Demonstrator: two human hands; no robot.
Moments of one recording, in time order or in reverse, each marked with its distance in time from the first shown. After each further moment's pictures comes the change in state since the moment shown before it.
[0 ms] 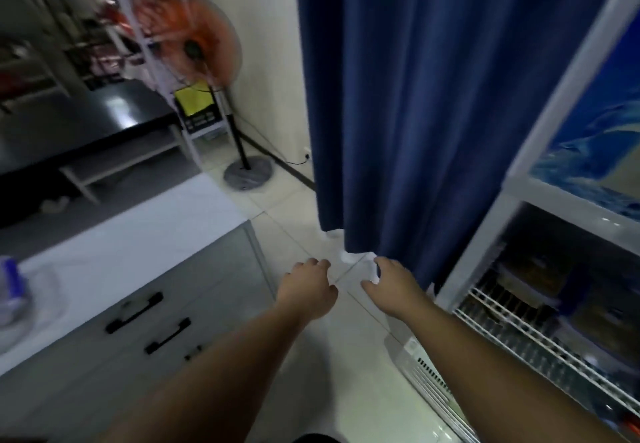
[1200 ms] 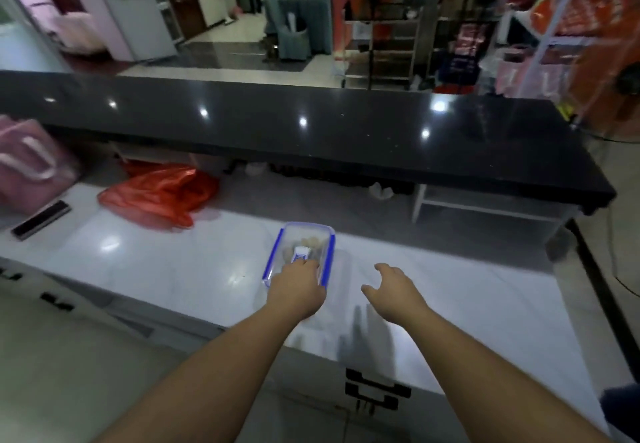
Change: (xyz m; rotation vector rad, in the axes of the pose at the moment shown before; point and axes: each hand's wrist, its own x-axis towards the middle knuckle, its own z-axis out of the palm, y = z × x) left_hand -0.069 -0.589 -0.130 -0.300 0.287 -1.011; right_hand 0.136 -0.604 0.323 -0.300 -0.539 -0.753
